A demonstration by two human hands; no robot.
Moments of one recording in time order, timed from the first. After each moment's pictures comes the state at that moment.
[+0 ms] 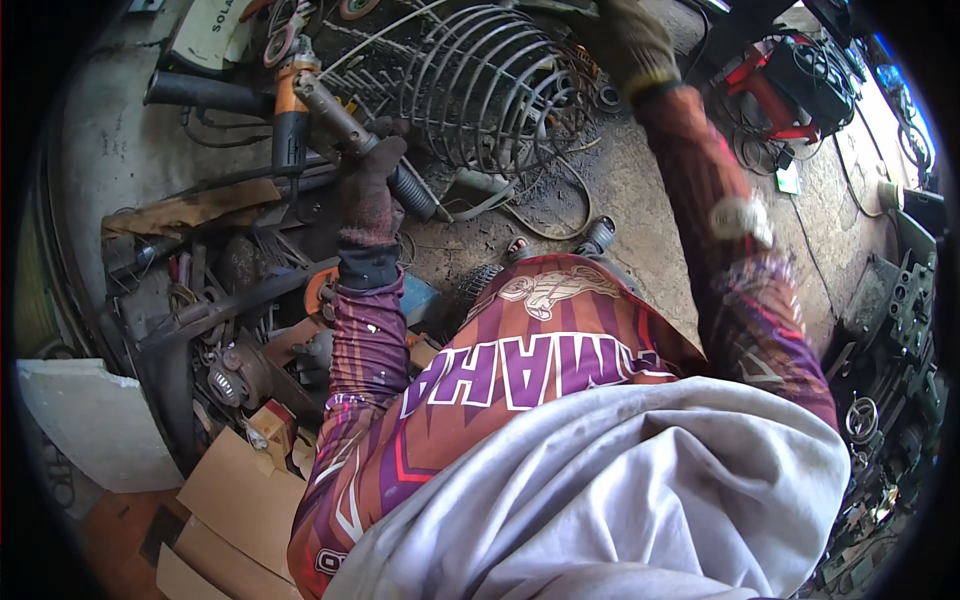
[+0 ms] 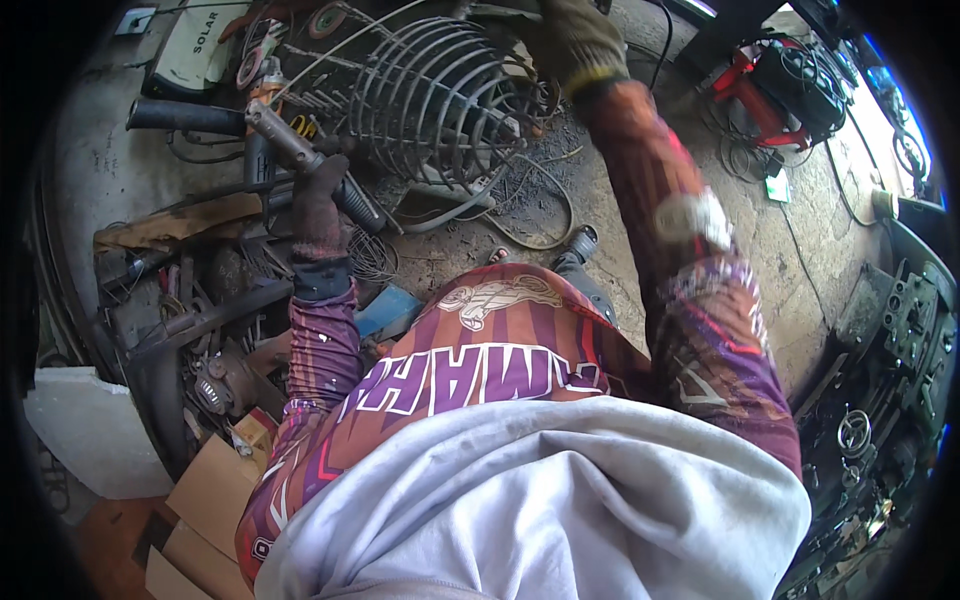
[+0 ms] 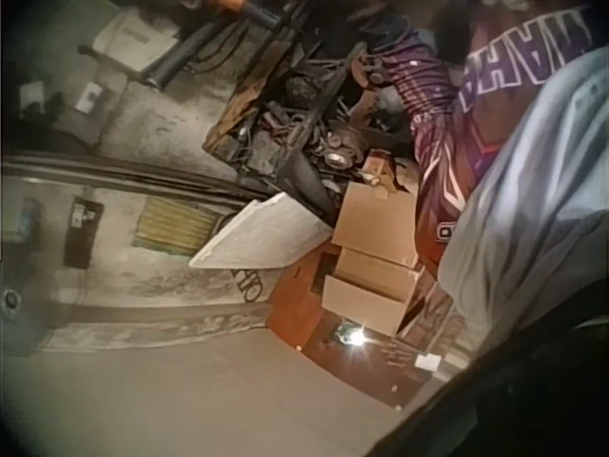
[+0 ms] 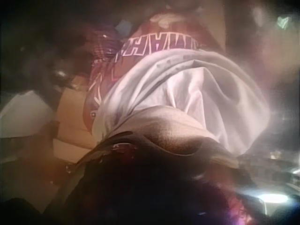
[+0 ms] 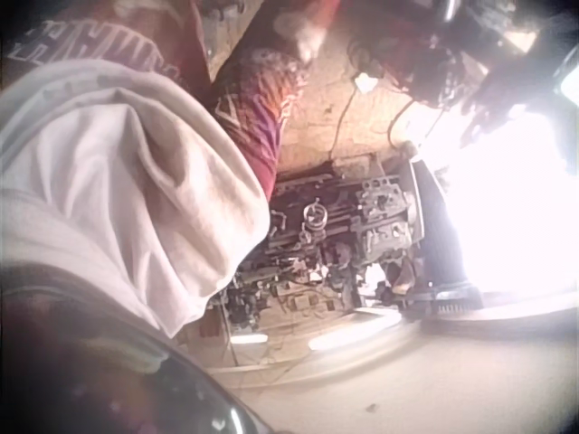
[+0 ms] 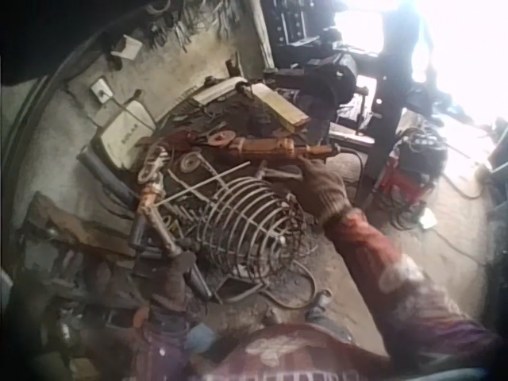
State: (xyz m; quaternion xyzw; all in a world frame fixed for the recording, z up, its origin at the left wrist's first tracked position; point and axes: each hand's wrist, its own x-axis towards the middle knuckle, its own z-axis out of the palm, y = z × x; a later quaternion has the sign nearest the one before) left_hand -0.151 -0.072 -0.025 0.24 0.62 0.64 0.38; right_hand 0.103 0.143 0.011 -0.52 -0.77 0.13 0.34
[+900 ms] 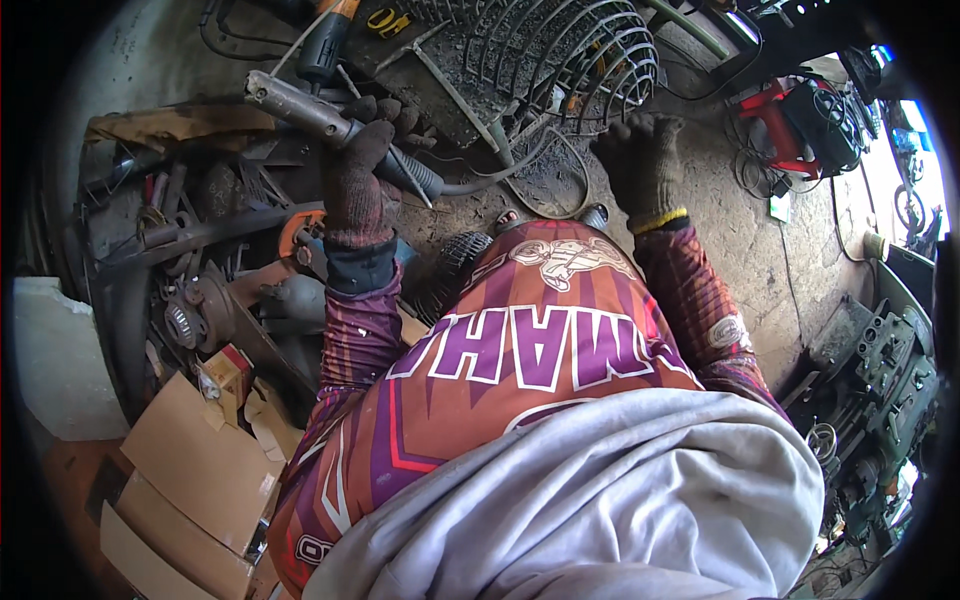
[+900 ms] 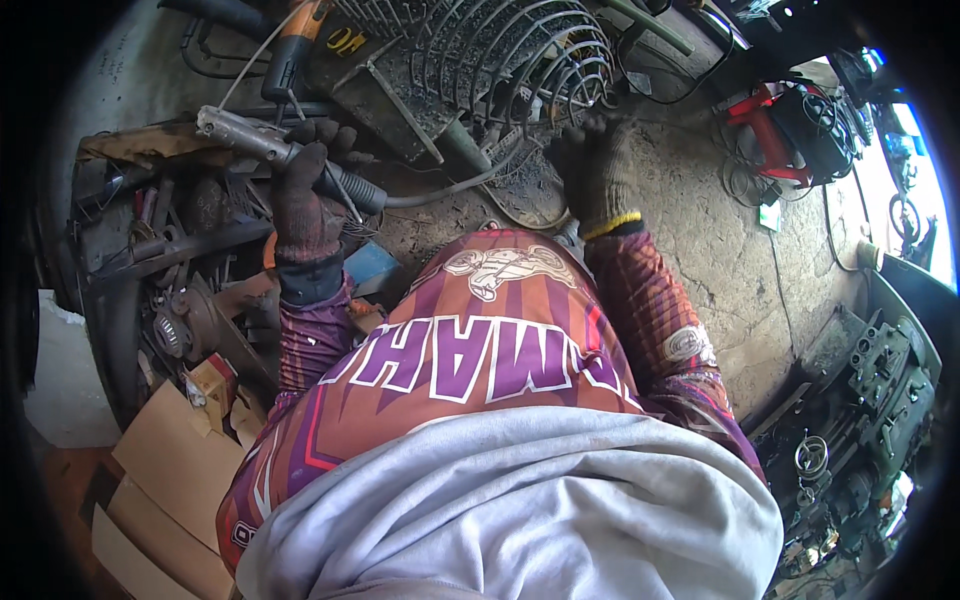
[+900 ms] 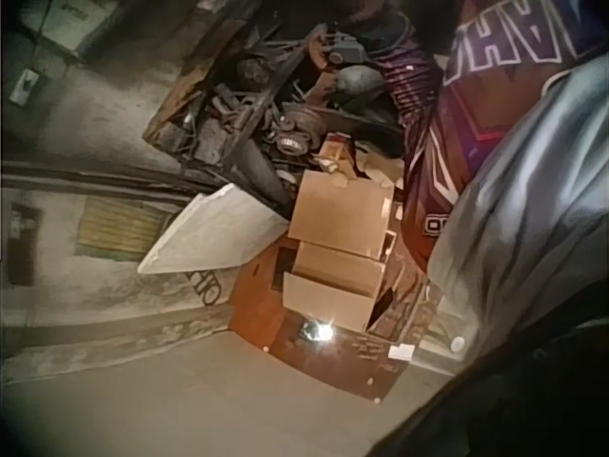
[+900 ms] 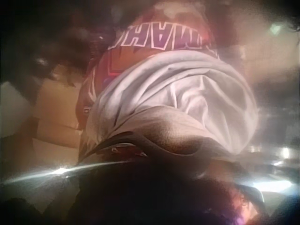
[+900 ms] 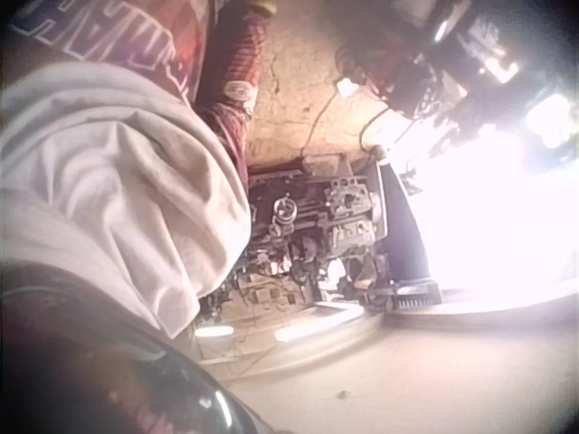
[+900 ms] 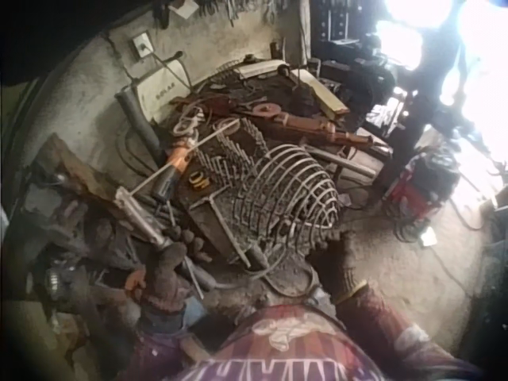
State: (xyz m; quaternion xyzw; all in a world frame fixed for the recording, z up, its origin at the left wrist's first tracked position) left_hand -0.161 -0.158 -0.013 0.18 0.50 0.75 0.39; right_hand 0.146 0.006 -0.197 -0.28 -0.61 0.65 0.37
